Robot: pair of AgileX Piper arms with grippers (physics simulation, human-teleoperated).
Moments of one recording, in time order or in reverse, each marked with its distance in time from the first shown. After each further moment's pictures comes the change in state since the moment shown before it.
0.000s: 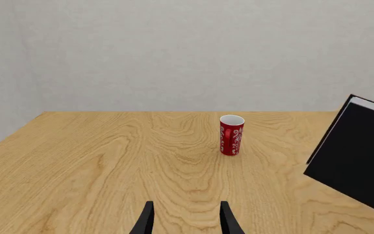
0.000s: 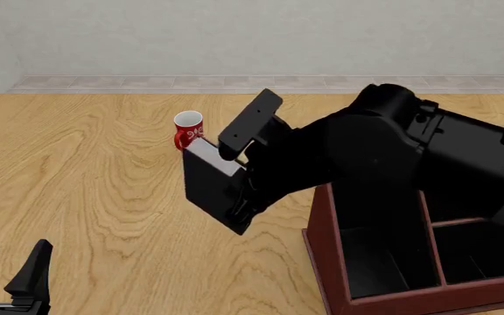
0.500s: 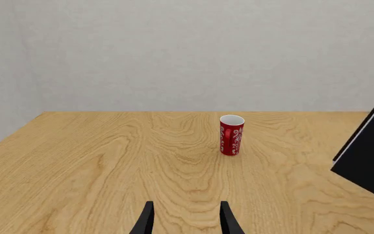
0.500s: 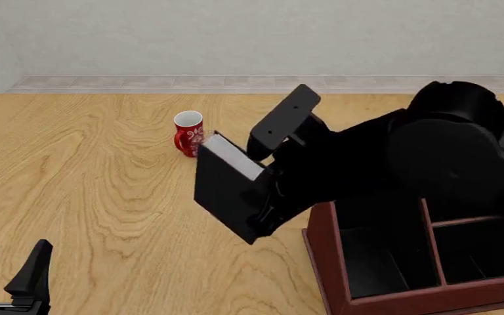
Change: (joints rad) left arm 0.000 0.000 0.000 0.000 0.000; right arm 0.021 -0.143 0.066 0.039 0.088
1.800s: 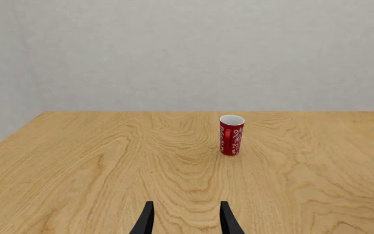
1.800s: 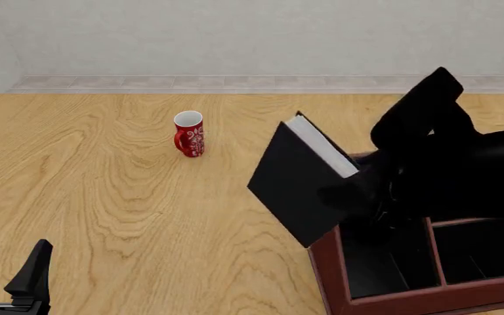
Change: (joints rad) left arm 0.000 0.000 0.000 0.000 0.000; right arm -0.081 -0.312 0.100 0.126 0.083
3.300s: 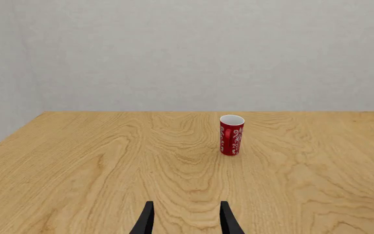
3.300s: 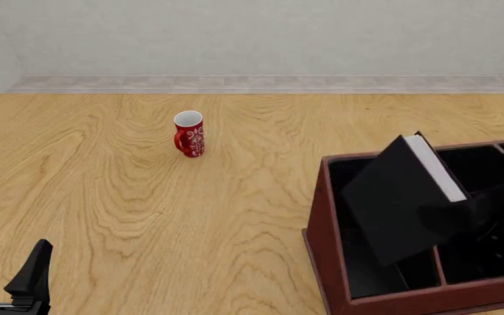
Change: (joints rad) left arm 0.000 0.000 0.000 0.000 0.000; right arm -0.306 -0.284 0.183 0.118 0.116
